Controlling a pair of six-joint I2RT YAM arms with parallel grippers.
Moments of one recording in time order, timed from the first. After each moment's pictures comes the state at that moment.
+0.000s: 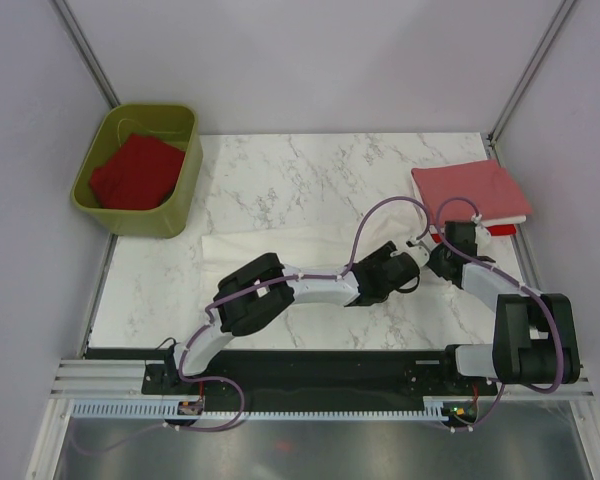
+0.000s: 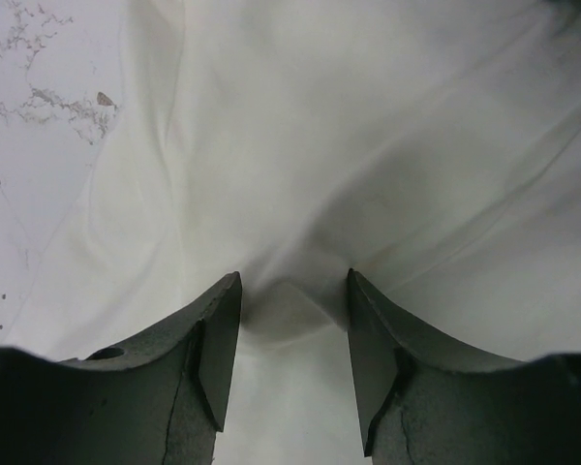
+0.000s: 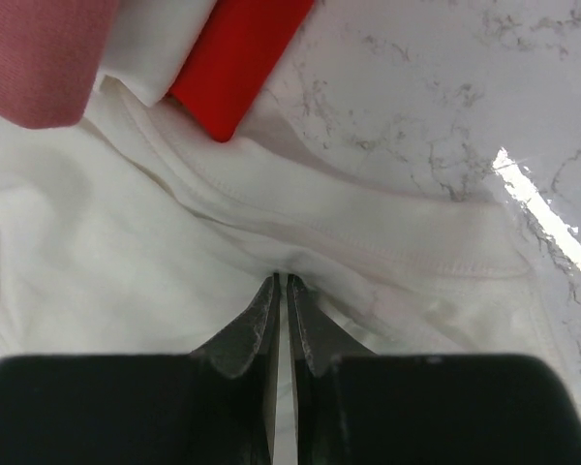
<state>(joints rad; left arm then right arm) -1.21 2.25 1.58 -0.08 -0.61 0.05 -0.02 1.34 0.53 -0.09 0.14 0.80</state>
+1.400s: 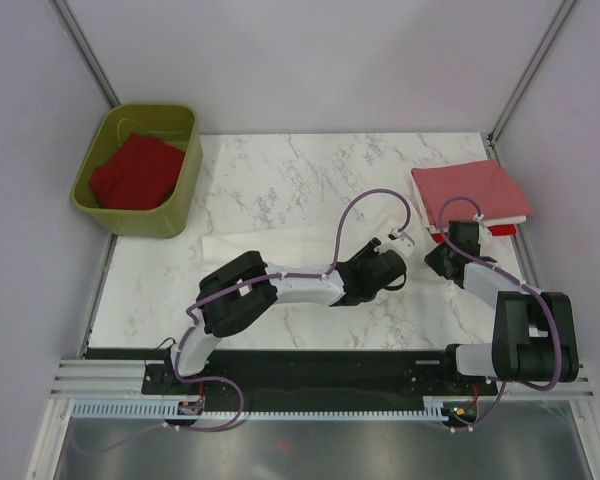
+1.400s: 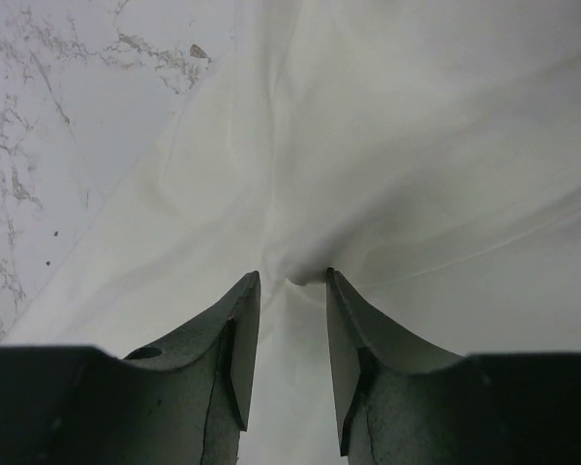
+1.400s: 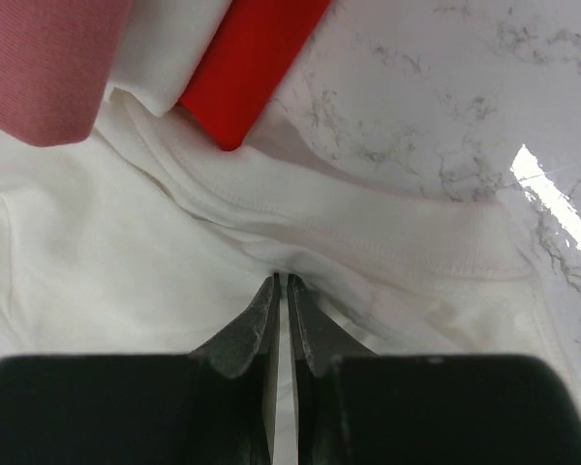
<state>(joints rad) -1.19 2.12 1.43 -0.03 -0.71 -0.03 -0.05 1.35 0.53 -0.06 0.08 0.79</state>
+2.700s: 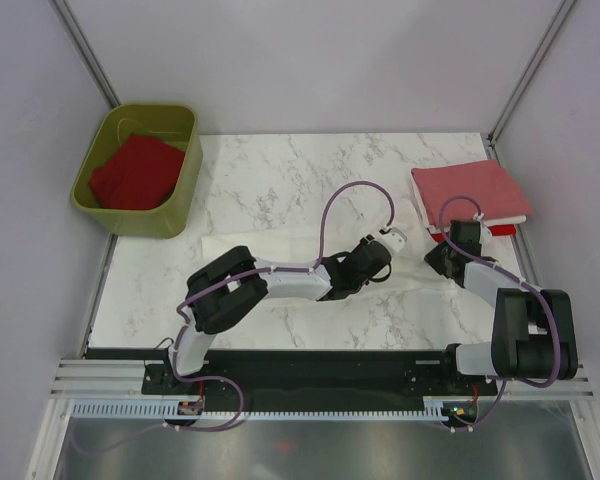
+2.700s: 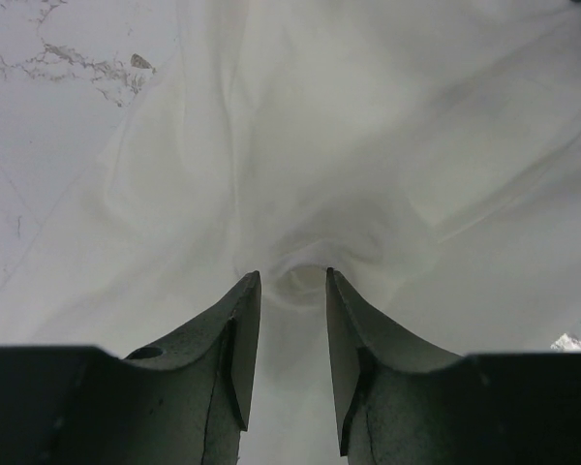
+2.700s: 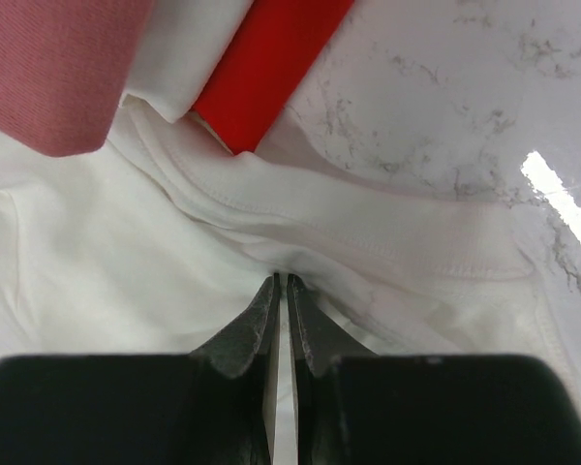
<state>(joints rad) -1.13 2.08 1.34 0.09 -0.50 -0.03 -0.06 1.36 0.53 -0.03 0.05 0.77</state>
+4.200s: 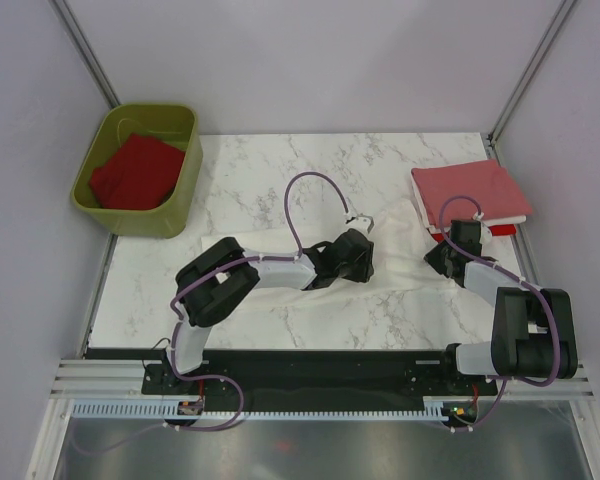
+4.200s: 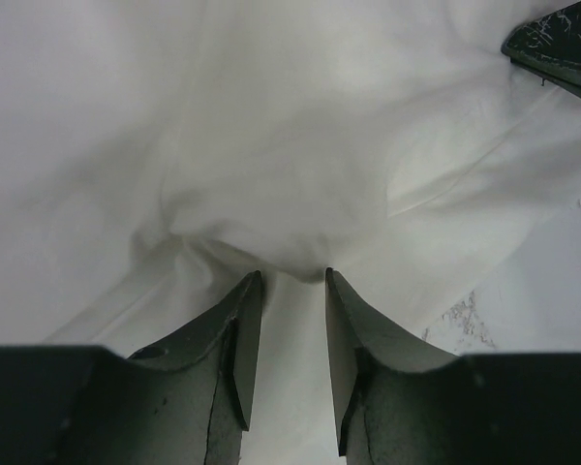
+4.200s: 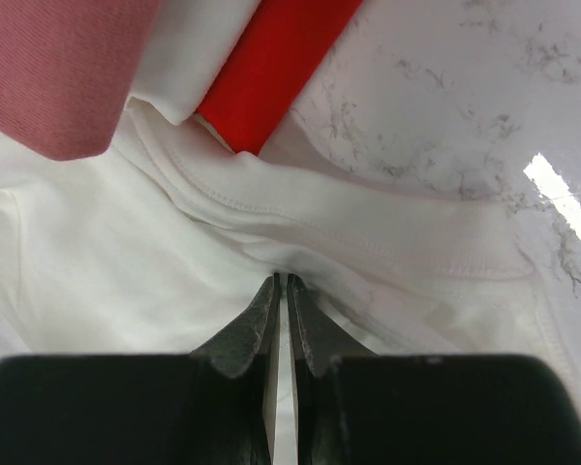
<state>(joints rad) -1.02 2.02 1.22 0.13 -0.14 -0.61 -0.07 1.37 0.53 -0.02 0.04 0.77</state>
